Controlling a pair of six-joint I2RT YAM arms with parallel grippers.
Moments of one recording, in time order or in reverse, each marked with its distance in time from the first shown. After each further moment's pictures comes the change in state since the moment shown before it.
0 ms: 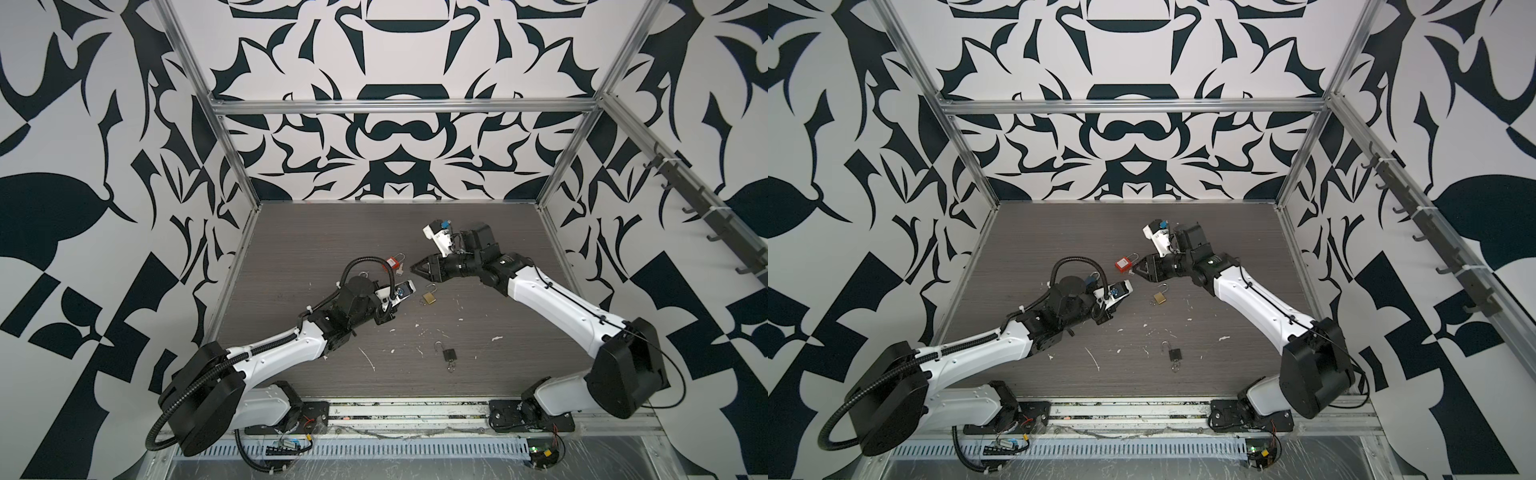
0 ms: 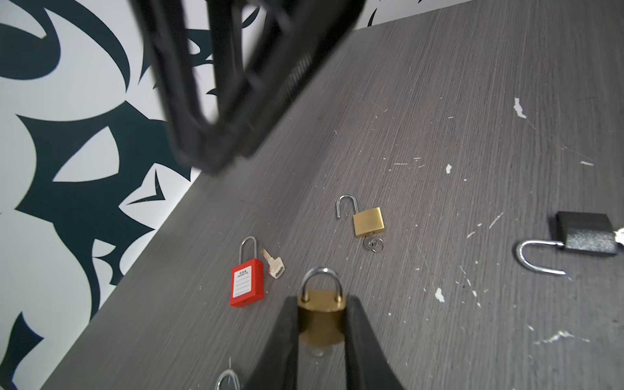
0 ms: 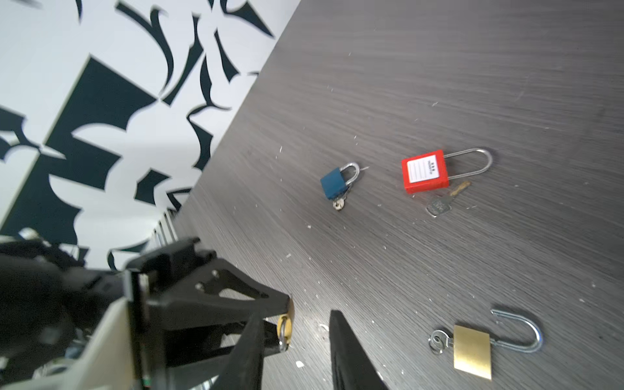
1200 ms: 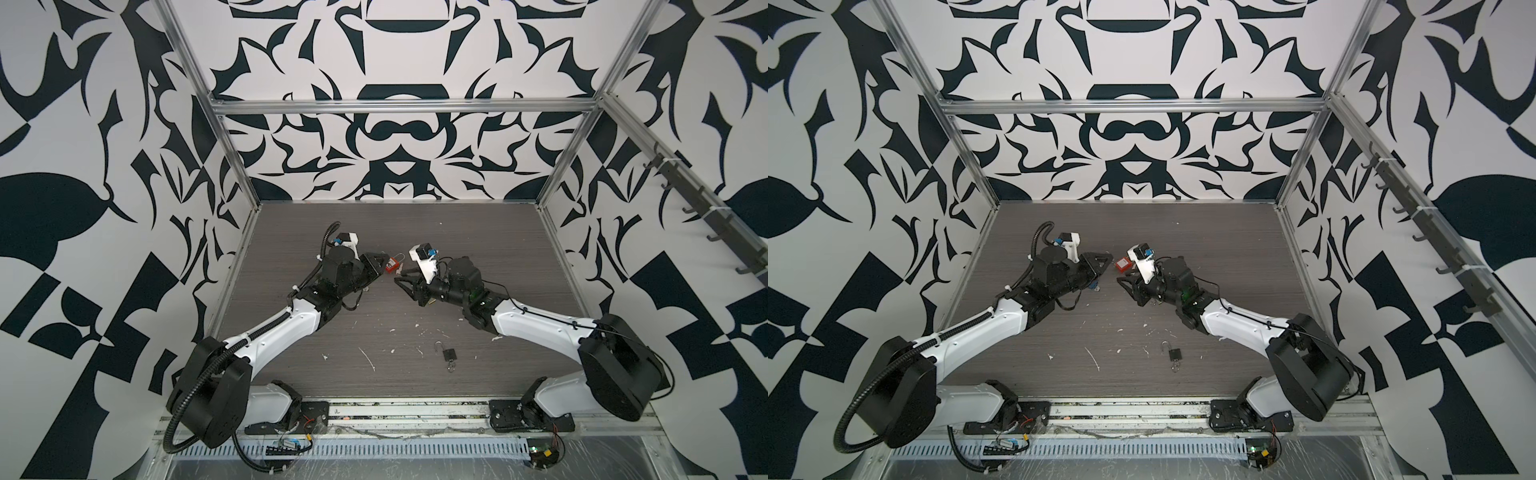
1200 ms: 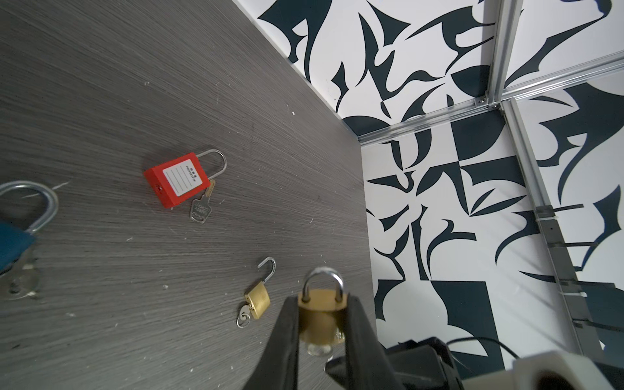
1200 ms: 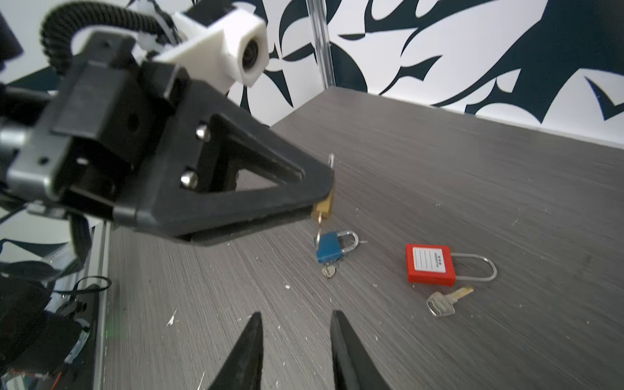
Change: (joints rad) left arm 0.248 0.060 0.162 -0.040 0.112 -1.565; right arm 0.197 0.040 -0.374 0.754 0.229 -0.127
